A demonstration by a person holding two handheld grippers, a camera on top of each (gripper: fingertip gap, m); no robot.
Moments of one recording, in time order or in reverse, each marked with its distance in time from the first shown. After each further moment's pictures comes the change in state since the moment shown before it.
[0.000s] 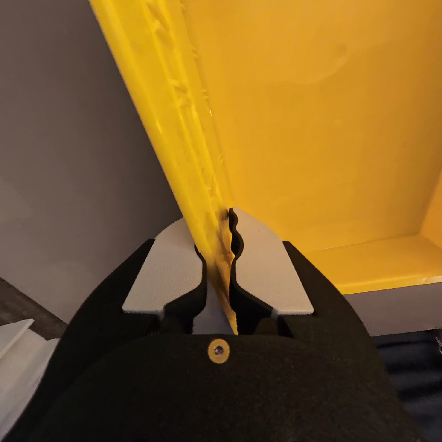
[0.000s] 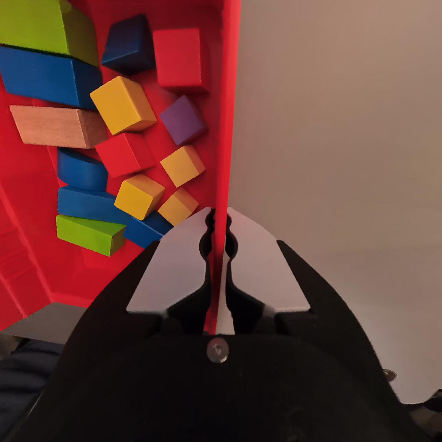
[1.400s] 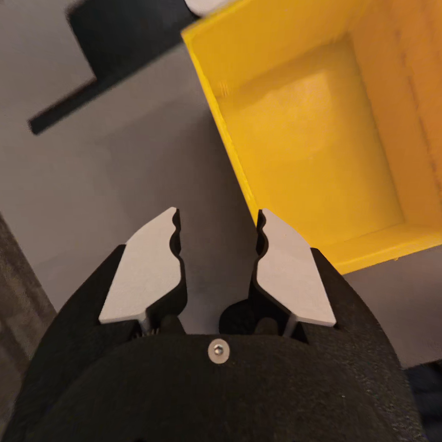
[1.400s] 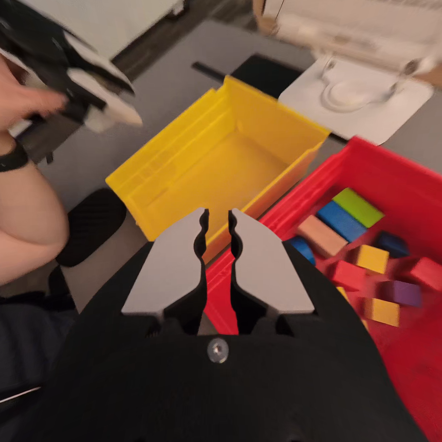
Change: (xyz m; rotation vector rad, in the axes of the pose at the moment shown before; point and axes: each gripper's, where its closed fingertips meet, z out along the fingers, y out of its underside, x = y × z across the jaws) left arm 0.039 -0.030 -0.104 0.448 -0.059 0.113; right arm -0.299 0.000 -0.098 0.581 -0.515 -0.673
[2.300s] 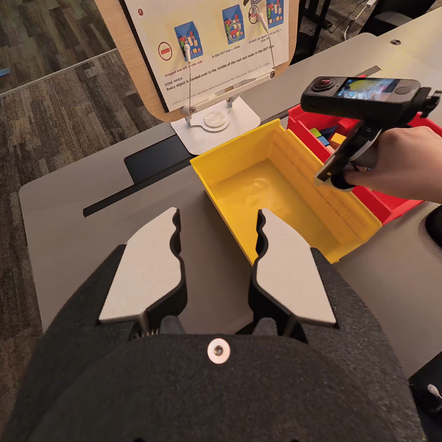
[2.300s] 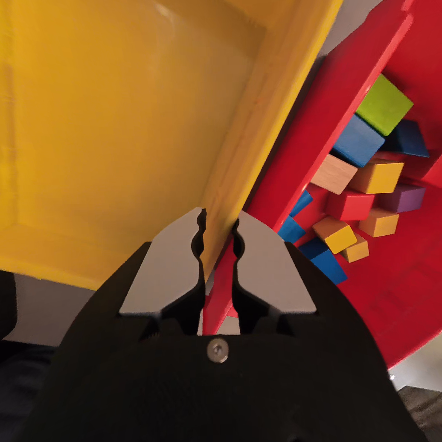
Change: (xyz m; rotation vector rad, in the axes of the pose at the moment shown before) left arm -0.004 -0.018 -0.122 0.516 0.111 0.048; right arm 0.038 0.067 0.097 -0.733 0.520 0.247
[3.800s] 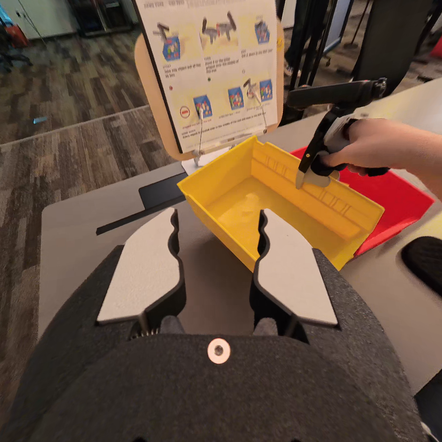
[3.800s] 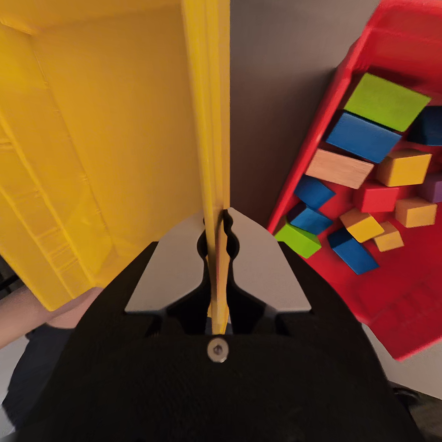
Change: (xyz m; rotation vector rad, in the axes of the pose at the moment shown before) left arm 0.002 -0.021 -0.053 0.223 -0.025 -0.046; right arm -0.004 -0.036 -0.058 -0.071 -0.280 0.196
